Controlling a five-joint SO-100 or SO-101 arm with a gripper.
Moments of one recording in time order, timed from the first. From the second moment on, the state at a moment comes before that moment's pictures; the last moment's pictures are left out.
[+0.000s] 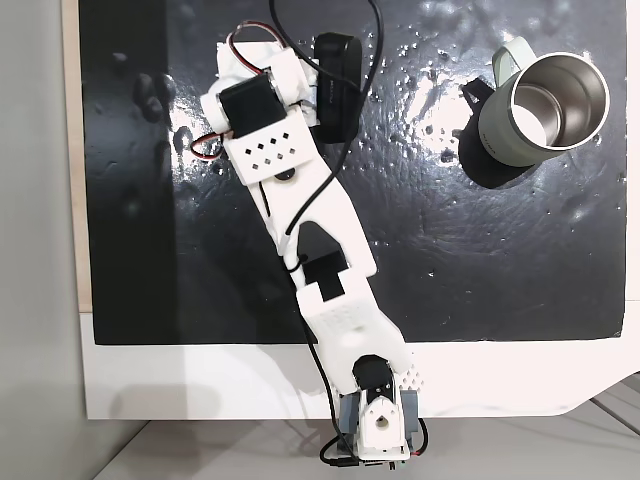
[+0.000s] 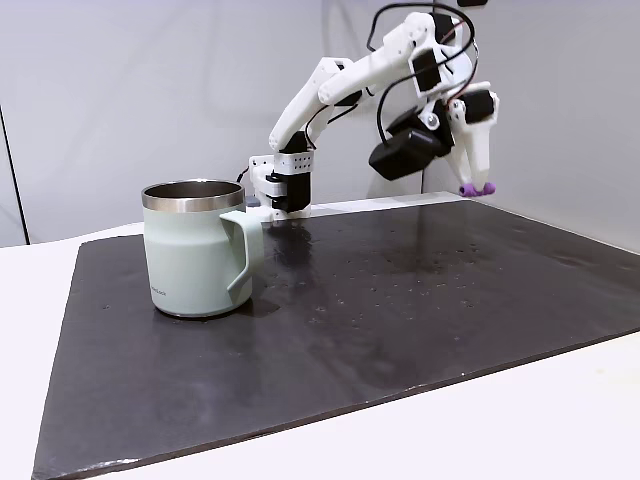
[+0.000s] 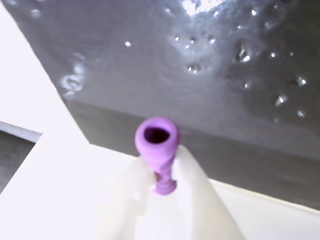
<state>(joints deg) -22.8 49.7 20.4 91.8 19.4</state>
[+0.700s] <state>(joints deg) 6.1 91.1 49.4 96.3 1.3</state>
